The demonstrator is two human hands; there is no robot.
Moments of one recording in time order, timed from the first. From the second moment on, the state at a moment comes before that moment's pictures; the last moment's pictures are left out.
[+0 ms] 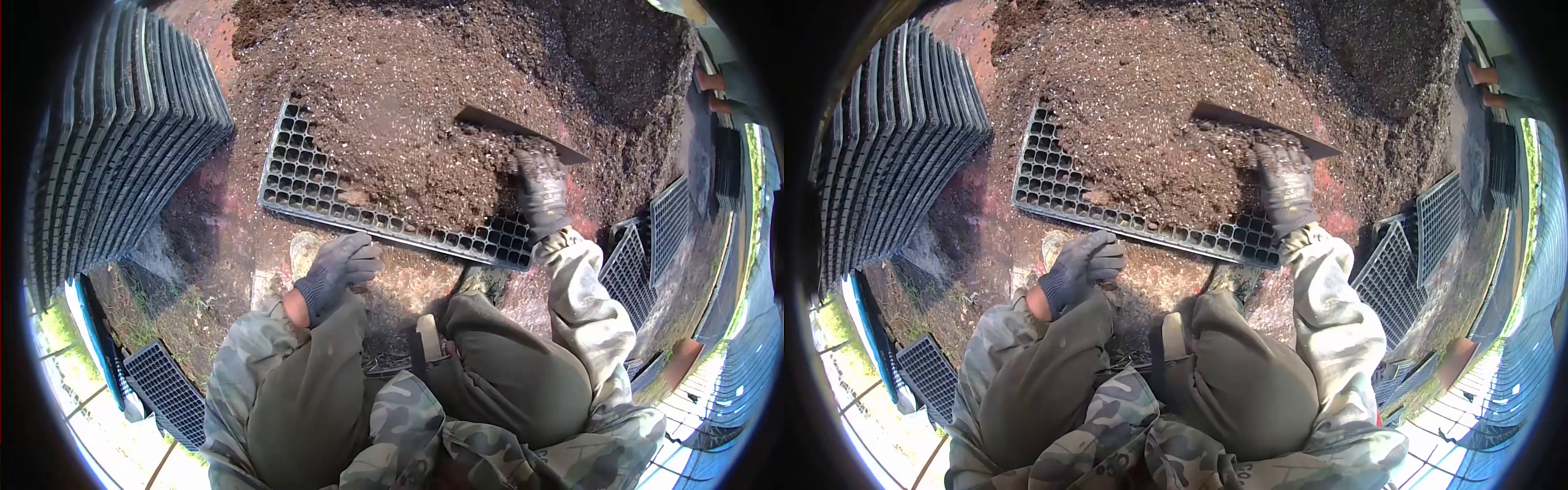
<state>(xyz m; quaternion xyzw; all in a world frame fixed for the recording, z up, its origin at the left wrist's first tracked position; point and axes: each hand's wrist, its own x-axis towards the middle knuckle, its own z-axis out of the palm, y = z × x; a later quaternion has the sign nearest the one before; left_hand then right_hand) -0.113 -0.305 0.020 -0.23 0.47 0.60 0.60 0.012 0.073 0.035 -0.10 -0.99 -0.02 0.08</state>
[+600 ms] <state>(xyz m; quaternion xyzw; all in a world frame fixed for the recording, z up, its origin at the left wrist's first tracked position) -0.168 -0.249 0.018 0.36 0.89 0.13 0.23 0.186 0.106 -0.037 -0.65 -0.75 0.14 -0.01</state>
